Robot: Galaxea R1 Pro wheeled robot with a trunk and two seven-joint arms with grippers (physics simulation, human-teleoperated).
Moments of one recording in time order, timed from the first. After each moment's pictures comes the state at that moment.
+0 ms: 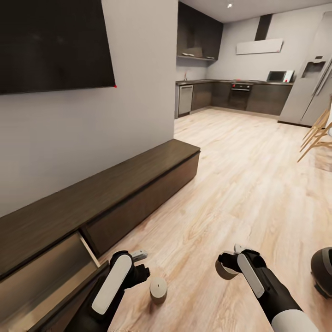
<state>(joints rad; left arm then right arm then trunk) -0.38 -0.12 -0.33 -1.33 1.15 0.88 1.20 -0.49 -0.11 0.08 -0.99 -0.54 0.77 -0.38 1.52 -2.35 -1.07</state>
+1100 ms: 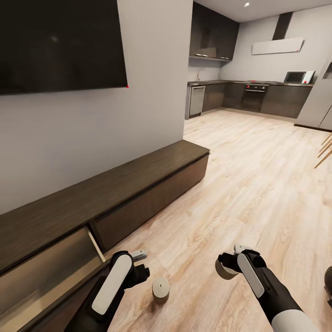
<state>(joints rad) -0.38 -0.12 -0.33 -1.33 1.15 0.88 1.20 -0.49 -0.11 0.08 -0.99 -0.55 0.77 -0.38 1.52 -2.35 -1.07</state>
